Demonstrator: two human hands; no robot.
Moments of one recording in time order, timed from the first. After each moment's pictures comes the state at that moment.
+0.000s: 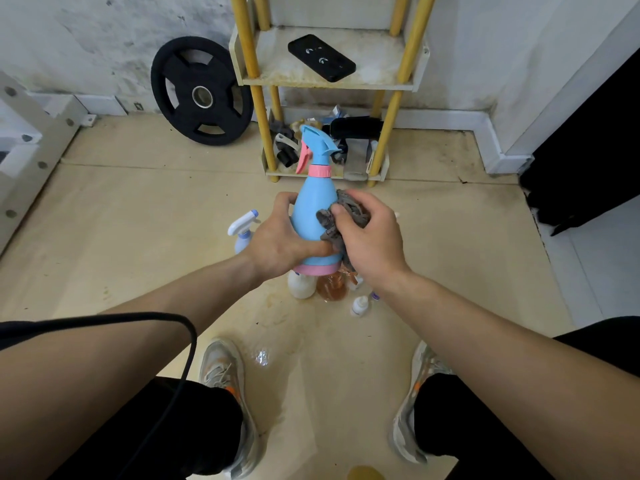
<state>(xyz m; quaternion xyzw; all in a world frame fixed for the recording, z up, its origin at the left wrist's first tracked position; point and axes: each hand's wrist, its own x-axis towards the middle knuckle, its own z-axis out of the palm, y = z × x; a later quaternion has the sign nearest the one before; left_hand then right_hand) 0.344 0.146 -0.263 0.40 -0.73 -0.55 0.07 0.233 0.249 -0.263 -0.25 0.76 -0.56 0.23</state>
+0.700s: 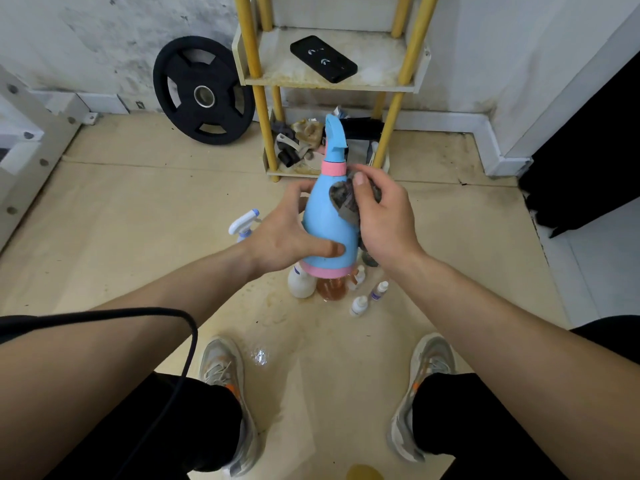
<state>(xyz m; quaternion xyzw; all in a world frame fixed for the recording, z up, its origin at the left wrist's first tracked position) 0.345 0.140 -0.255 0.30 -0.74 -0.60 0.06 0.212 0.241 -0.254 -0.29 0.72 -0.59 0.20</state>
